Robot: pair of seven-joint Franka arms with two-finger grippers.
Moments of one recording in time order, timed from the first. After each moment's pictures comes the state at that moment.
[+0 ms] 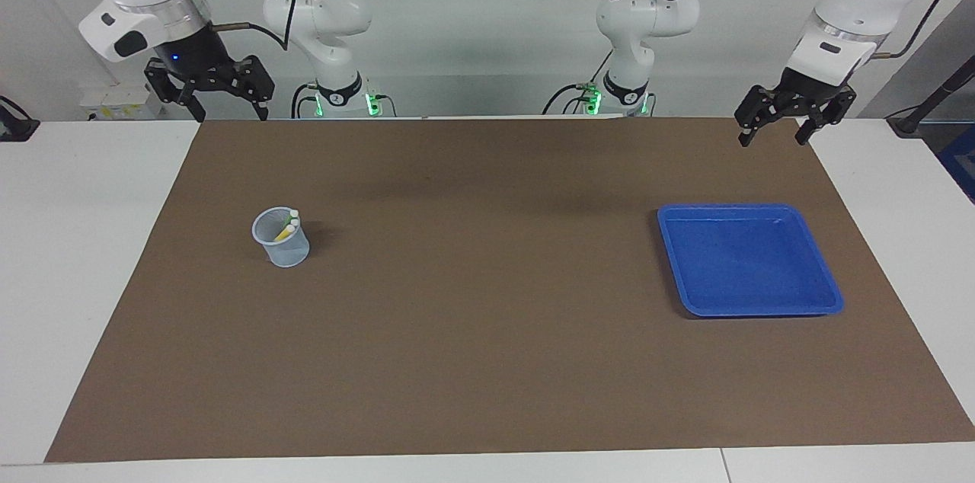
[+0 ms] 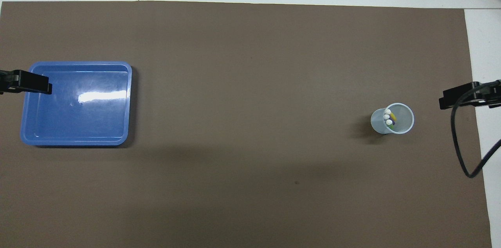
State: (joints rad) left arm -0.03 -0.04 0.00 -1.61 0.01 1.63 0.03; right arm 0.03 -0.02 -0.02 -1.49 0.00 1.43 0.00
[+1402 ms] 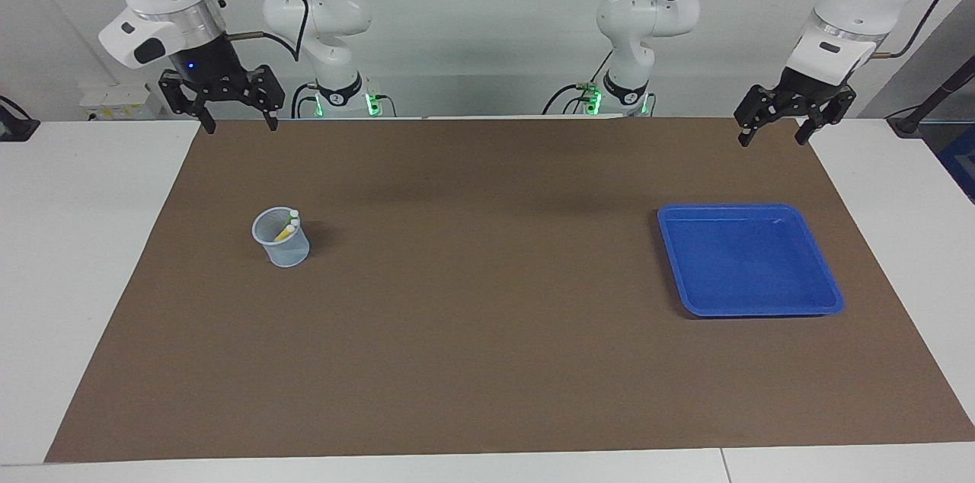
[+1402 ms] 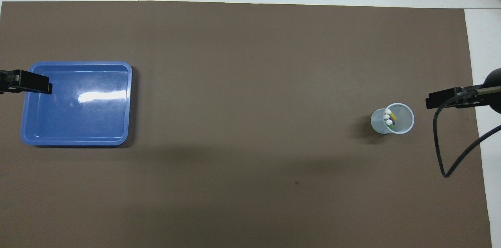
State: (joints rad) left arm -0.03 -0.04 0.00 -1.61 0.01 1.63 0.03; right arm 0.03 -0.09 -0.02 -1.69 0.00 1.62 -0.02
